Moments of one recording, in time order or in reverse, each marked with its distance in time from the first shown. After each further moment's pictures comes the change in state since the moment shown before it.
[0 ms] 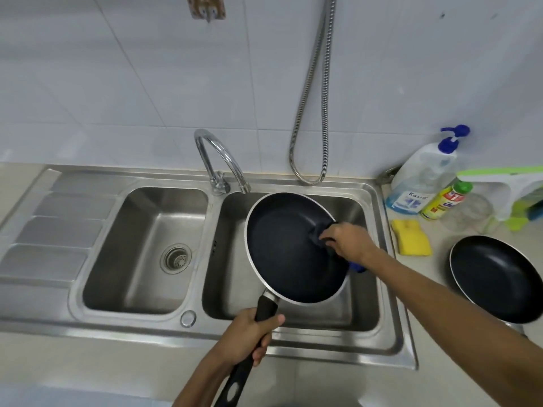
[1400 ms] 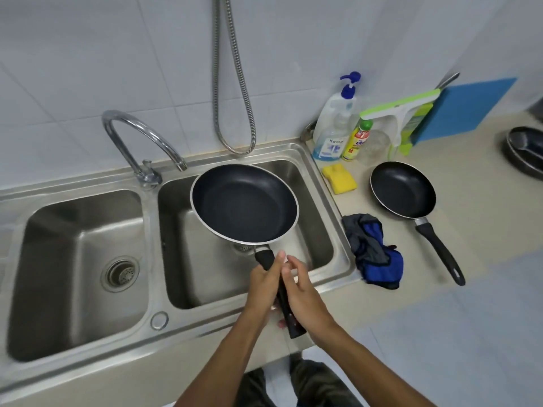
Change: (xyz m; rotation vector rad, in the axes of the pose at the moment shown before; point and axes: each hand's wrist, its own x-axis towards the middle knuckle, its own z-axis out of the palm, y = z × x) left_hand 0.038 -0.010 0.070 -0.099 0.005 0.143; right_hand -0.198 -0.205 0.040 1.434 0.252 0.693
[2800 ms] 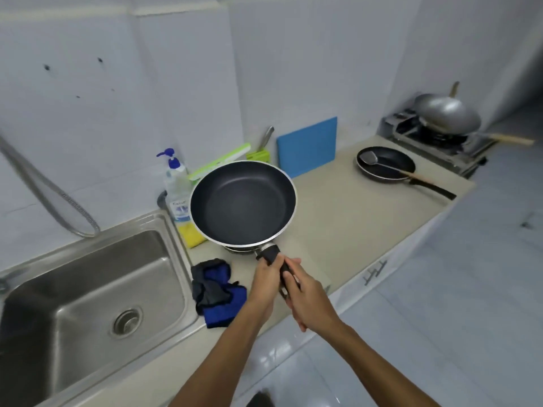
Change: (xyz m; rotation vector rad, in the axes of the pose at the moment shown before) left_hand -0.052 -0.025 0.413 0.137 -0.325 0.185; right_hand -0.061 0.095 -0.398 -0.159 0.328 -0.439
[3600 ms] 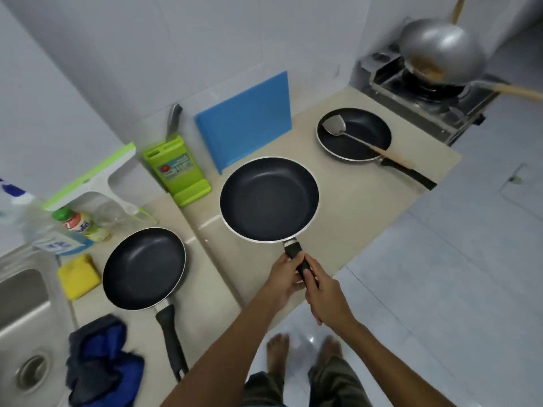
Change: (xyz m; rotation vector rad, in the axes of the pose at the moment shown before) left_hand 0.240 -0.057 0.238 -0.094 -0.146 -0.452; right_hand 0.157 0.201 -0.209 0.030 0.058 0.285
